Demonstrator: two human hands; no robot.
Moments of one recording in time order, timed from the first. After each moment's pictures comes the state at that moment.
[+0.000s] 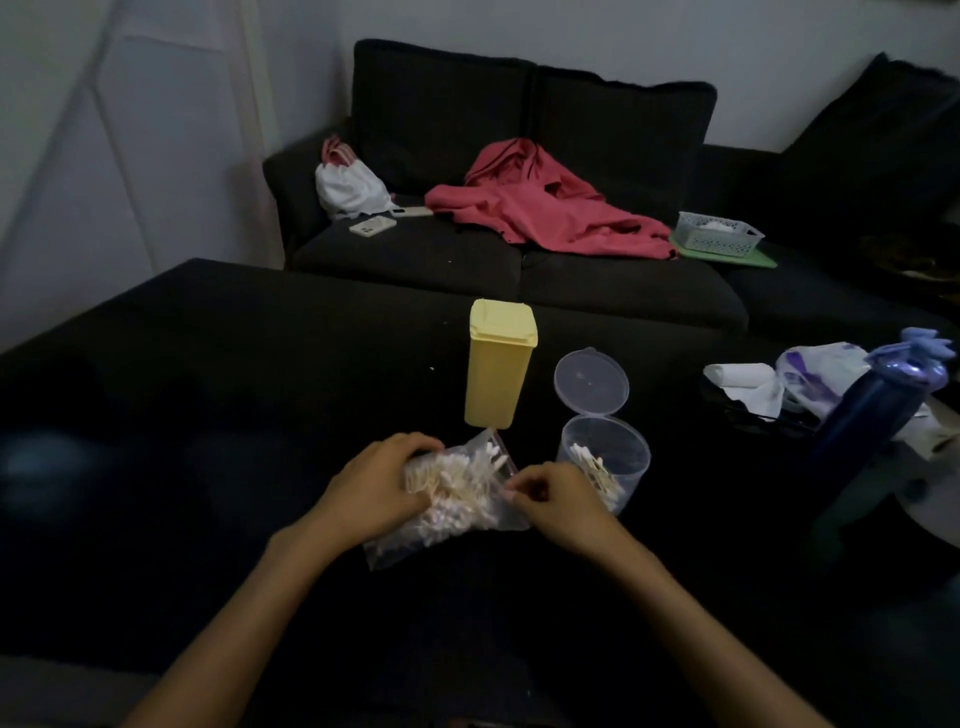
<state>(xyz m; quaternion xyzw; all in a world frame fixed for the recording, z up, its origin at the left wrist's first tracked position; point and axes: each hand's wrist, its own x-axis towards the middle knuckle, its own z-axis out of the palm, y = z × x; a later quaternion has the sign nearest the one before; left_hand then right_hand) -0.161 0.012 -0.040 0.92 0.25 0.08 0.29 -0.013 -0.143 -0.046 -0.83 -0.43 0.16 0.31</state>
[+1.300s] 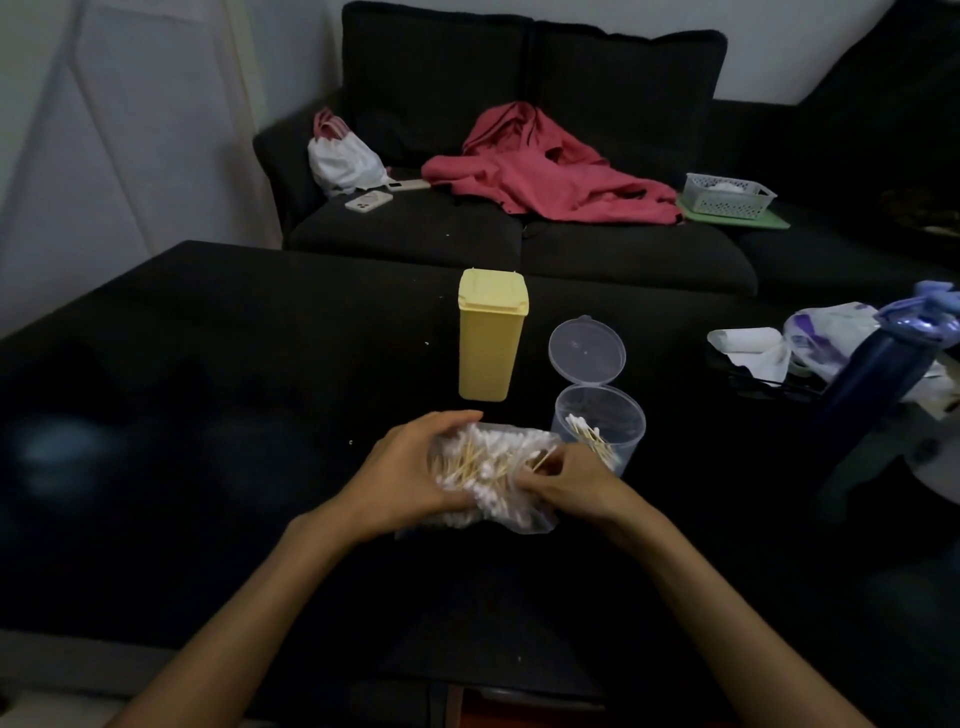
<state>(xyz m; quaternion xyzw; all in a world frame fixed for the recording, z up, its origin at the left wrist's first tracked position) -0.151 -0.017 -0.042 0.89 0.15 0.14 0.40 -0.006 -0.160 -0.045 -0.80 -0.33 0.30 0.41</state>
